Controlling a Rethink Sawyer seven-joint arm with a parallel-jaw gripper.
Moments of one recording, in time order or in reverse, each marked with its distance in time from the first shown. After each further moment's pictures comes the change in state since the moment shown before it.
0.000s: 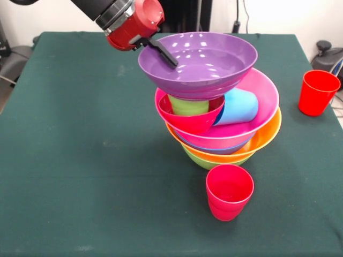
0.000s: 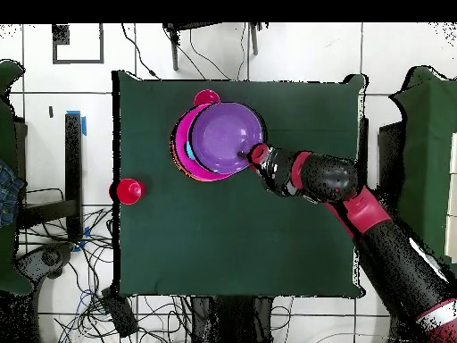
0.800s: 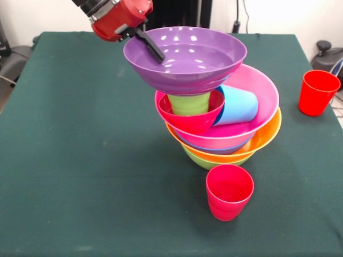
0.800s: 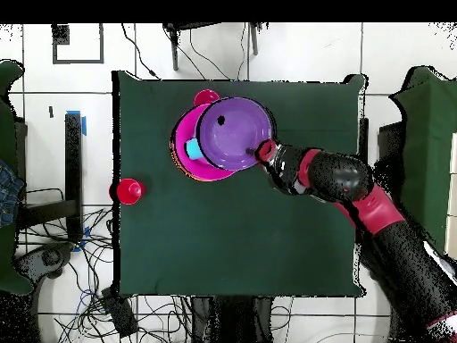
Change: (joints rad) arm 0.000 -0.069 -0.006 0.000 0.001 0.000 0.000
